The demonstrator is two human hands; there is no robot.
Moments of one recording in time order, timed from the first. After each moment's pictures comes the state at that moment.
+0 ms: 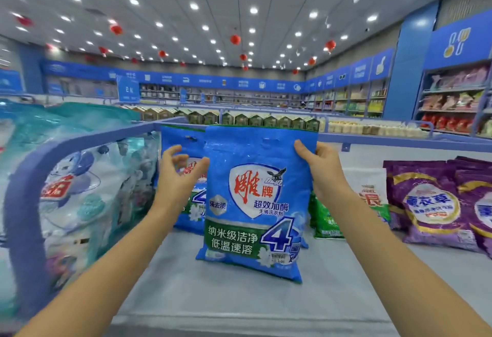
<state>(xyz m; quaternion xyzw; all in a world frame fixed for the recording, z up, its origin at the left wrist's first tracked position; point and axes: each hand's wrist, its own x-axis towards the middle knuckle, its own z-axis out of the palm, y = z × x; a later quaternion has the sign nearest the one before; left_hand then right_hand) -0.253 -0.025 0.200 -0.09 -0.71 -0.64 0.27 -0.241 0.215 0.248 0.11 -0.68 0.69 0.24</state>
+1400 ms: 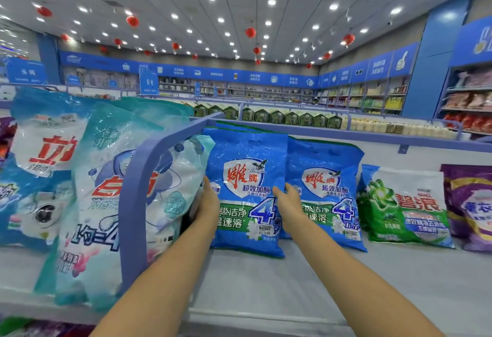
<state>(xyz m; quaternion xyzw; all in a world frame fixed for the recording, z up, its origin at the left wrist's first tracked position) -0.301 -0.083 0.160 0.24 -0.65 -0.67 0.26 -0.325 0.059 0.150 -0.06 -0.72 0.68 0.12</state>
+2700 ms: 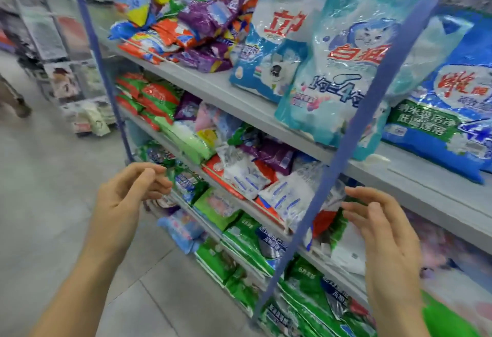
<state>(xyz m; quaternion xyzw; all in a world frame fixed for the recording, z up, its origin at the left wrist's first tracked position) 0.120 -0.317 0.039 0.18 -0.68 -0.58 0.42 -0.021 -0.048 0.054 0.22 -0.66 0.71 0.05</state>
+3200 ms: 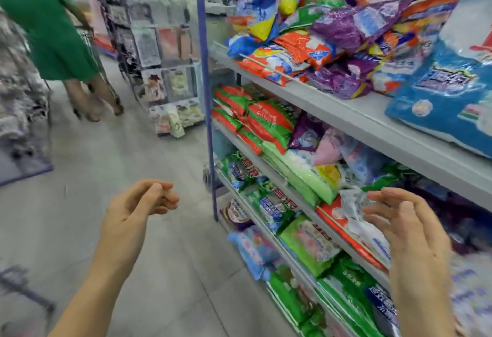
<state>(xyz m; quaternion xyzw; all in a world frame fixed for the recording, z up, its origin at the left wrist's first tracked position) 0.212 -0.569 0.021 0.31 -0.65 -0.52 0.46 -0.007 -0.340 0.038 0.26 -0.63 0.73 -0.03</state>
